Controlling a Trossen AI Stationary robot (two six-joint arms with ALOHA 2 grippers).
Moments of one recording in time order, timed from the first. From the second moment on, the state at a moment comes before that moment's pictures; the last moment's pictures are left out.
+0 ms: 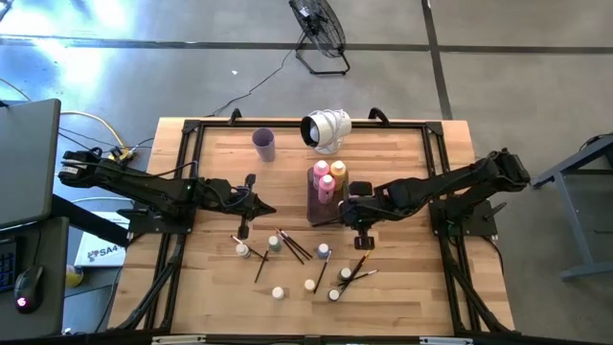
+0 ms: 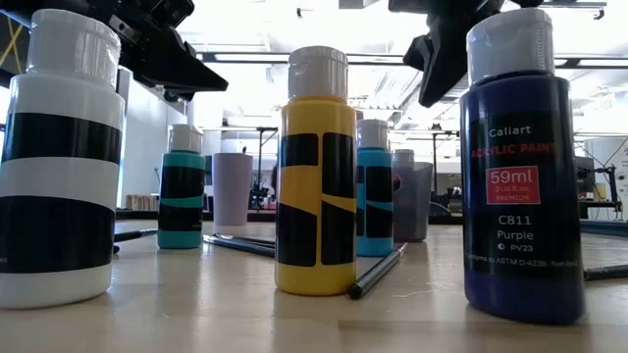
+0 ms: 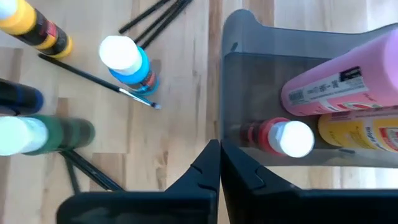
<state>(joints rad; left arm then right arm) -0.12 0.98 0.46 0.21 -0.10 0.05 0.21 1.51 1.20 -0.79 0.14 0.15</state>
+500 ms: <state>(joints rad) -0.12 0.98 0.46 0.21 -0.10 0.05 0.20 1.28 0.88 -0.50 0.13 0.22</state>
